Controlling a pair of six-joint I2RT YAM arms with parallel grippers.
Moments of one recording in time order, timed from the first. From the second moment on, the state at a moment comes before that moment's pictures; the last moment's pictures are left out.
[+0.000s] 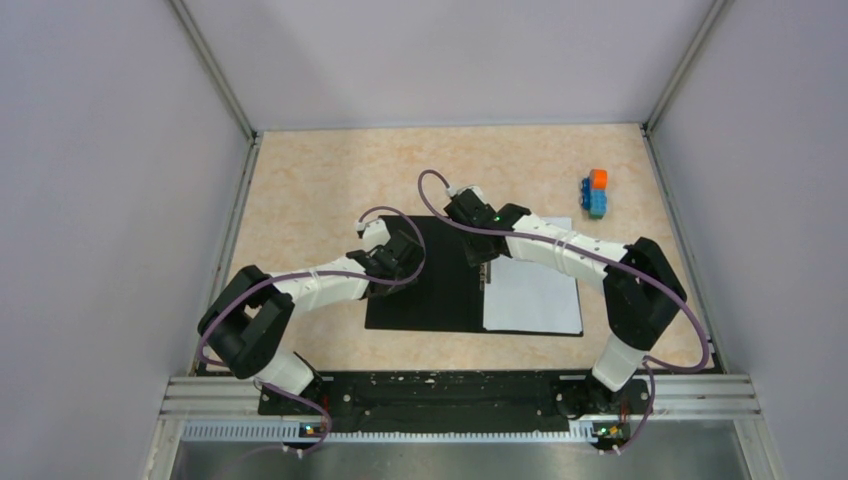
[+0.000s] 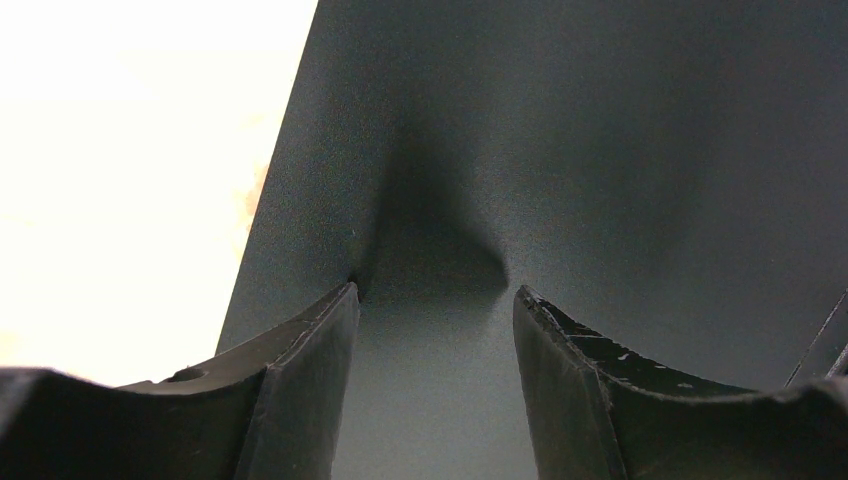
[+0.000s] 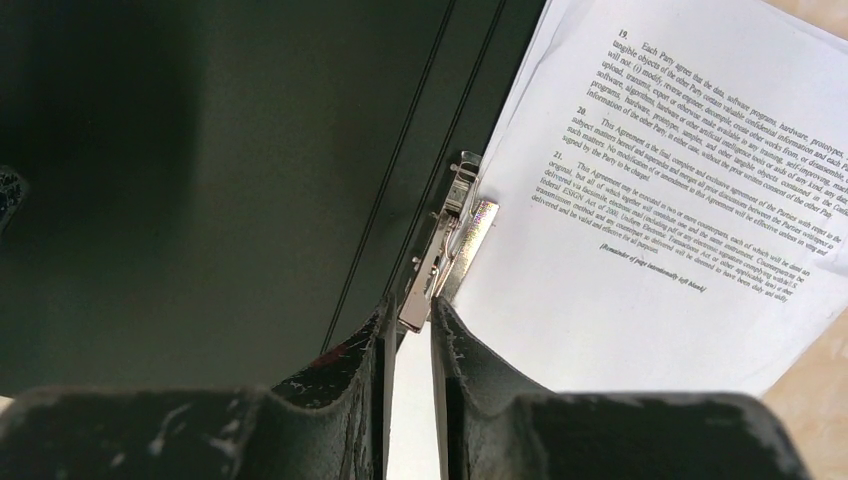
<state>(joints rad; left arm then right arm) -0.73 1.53 0.78 -0.35 -0.44 -1.02 0.80 1.70 1.27 -0.67 0.31 0.36</state>
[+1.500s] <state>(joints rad) -0.66 1.56 0.80 -0.31 -0.39 -1.05 0.82 1.65 1.11 -0.57 0.28 0.39</state>
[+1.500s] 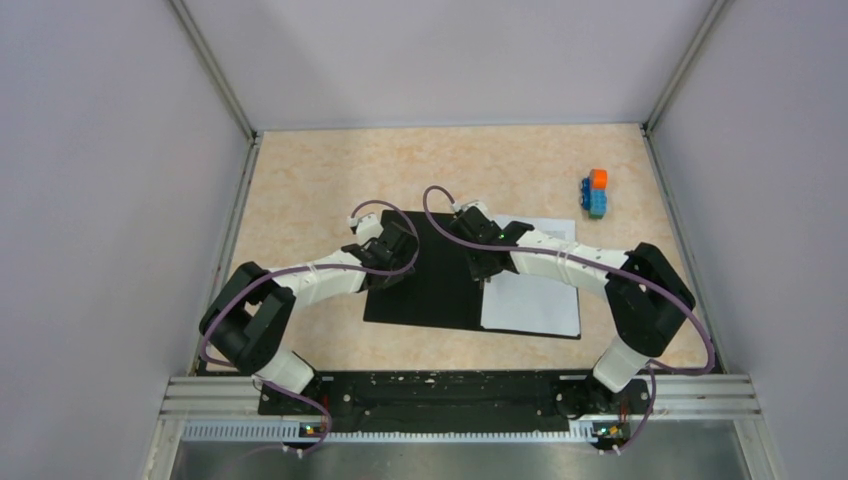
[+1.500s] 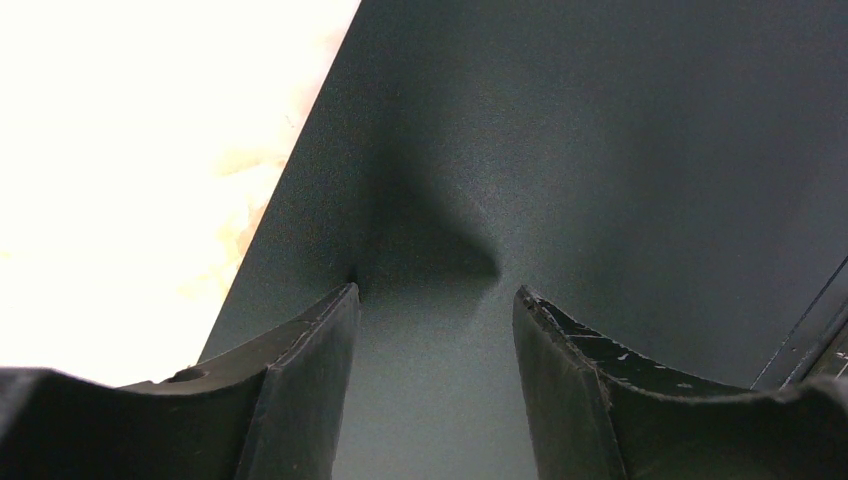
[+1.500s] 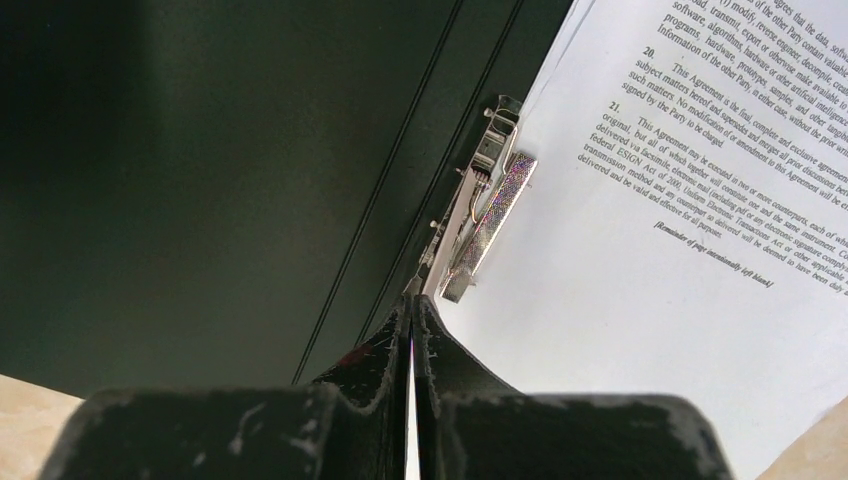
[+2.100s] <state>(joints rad) -0.66 1.57 0.80 -0.31 -0.39 -1.05 0.82 1.65 1.02 -0.48 0.28 0.40</state>
